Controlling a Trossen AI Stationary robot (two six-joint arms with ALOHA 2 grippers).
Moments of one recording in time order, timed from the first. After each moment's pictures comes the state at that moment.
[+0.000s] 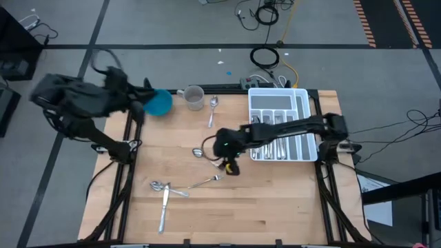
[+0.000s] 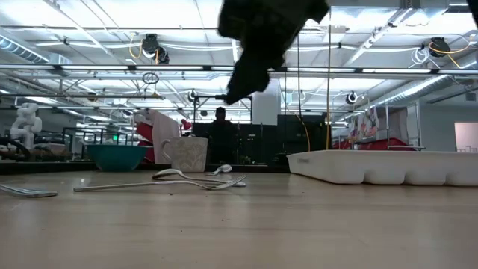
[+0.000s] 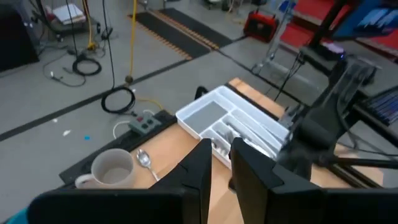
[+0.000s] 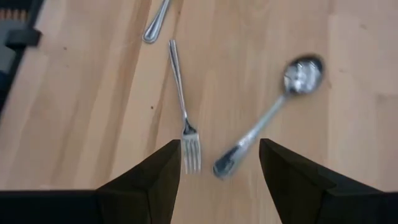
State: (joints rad) left arm -0.29 1.40 2.35 -1.57 -0.77 -0.73; right arm 0.02 1.88 1.47 -0.52 -0.21 -0.02
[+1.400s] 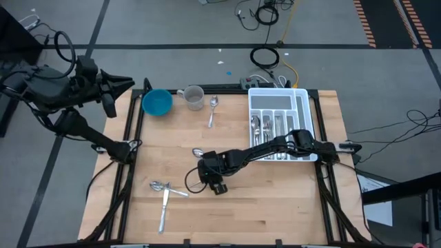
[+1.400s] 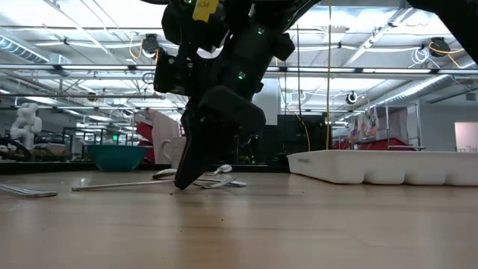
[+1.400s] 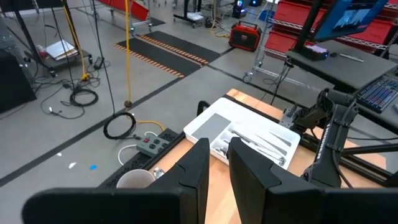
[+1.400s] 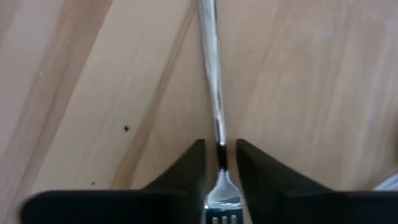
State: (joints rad) left arm -0.28 1.25 2.35 -1.57 -0.76 -0.49; right arm 0.15 2.28 1.70 -0.48 -0.03 -0.17
